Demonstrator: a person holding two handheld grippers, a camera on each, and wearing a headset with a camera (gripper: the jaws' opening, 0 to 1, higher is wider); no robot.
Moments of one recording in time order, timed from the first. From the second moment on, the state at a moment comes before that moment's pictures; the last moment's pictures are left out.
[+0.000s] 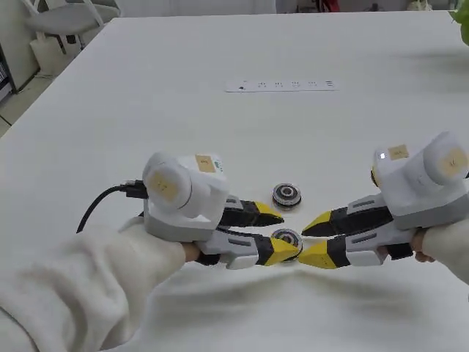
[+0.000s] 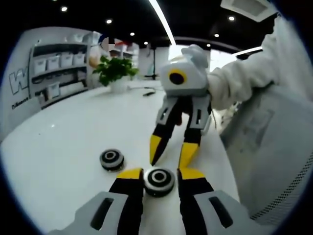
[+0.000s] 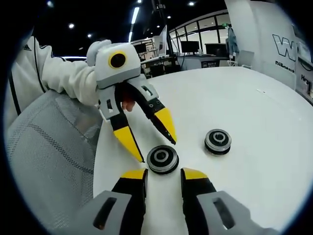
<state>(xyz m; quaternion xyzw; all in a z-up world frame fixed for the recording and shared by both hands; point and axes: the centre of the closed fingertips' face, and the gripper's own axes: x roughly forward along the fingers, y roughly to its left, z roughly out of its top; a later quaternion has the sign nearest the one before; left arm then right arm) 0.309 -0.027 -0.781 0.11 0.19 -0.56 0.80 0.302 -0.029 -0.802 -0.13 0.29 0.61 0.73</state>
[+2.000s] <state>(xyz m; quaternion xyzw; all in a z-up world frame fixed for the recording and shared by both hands) 0.309 -0.026 -0.791 0.11 0.18 -0.56 0.80 0.302 -0.029 -0.805 -0.15 0.27 0.62 0.72</state>
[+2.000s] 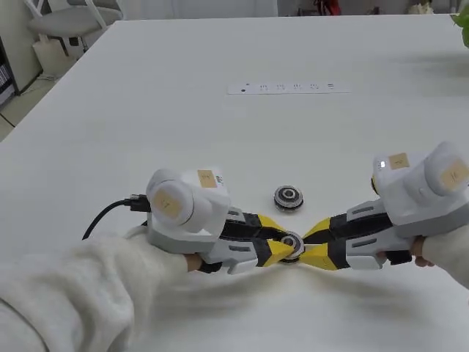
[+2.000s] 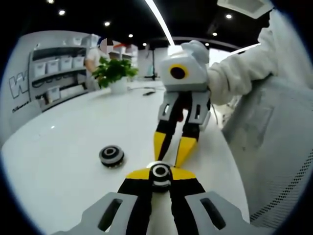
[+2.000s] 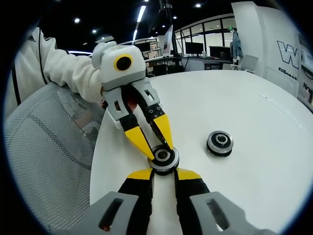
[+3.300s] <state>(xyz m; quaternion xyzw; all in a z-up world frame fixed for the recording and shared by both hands) 0.311 -0.024 -0.791 0.11 0.18 -0.55 0.81 0.308 -0.031 -0.809 -0.12 0.33 0.57 0.75</state>
